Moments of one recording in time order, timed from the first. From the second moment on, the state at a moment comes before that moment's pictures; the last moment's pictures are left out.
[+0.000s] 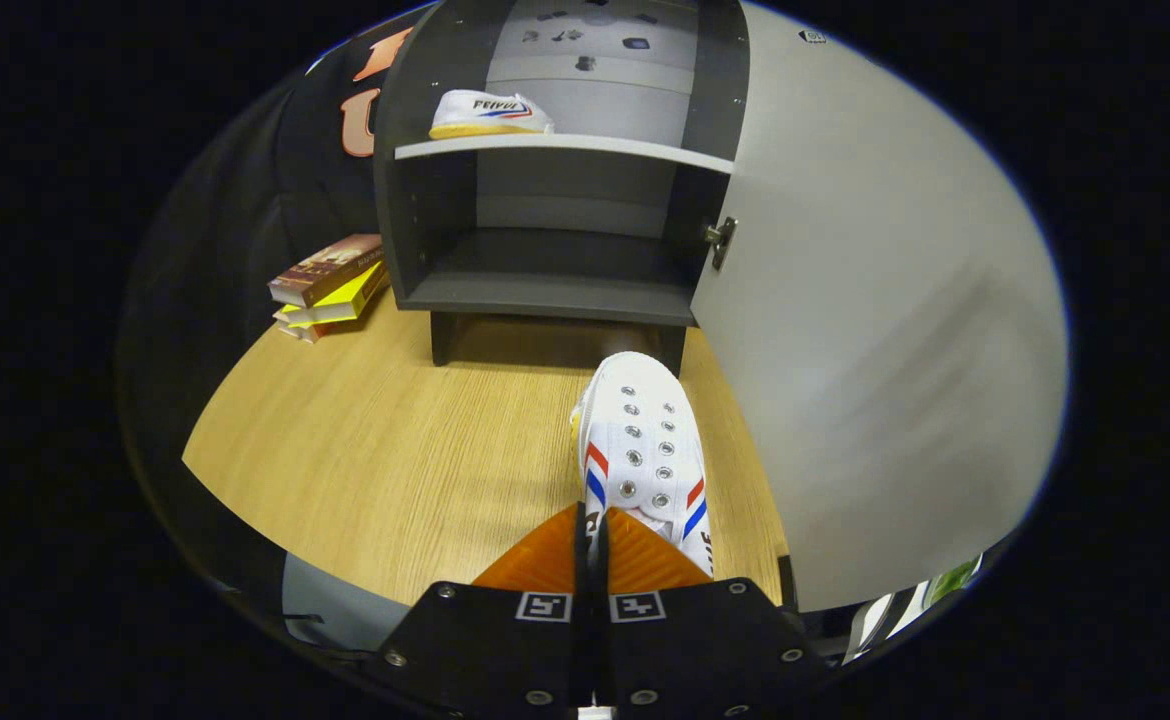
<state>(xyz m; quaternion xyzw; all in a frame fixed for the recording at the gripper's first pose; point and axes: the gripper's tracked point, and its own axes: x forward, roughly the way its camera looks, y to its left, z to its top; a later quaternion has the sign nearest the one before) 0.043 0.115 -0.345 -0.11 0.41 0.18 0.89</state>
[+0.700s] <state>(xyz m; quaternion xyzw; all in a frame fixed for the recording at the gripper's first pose) 0.140 0.151 -0.156 -0.13 0.28 0.18 0.94</state>
